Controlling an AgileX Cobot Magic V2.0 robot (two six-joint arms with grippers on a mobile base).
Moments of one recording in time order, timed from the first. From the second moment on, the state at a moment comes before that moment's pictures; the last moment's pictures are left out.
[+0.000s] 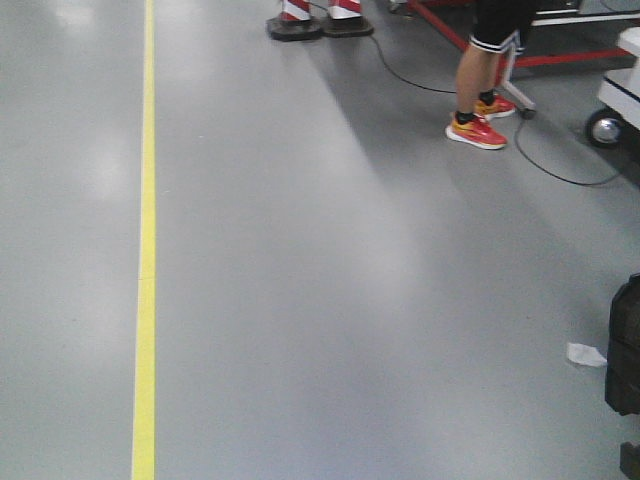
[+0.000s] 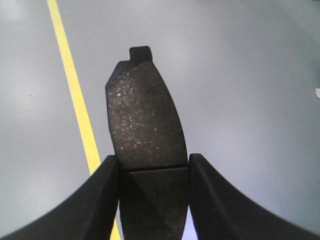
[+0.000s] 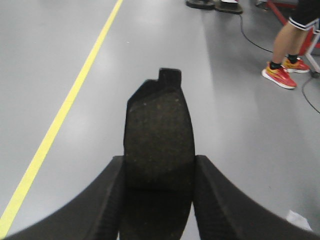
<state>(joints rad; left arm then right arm) -0.08 0.67 -0.55 -0.09 0.64 -0.01 0.06 0.46 -0.44 0.31 0.49 -0.46</state>
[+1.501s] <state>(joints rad) -0.08 0.67 -0.55 -0.09 0.64 -0.01 0.06 0.46 -0.44 0.31 0.49 -0.46</state>
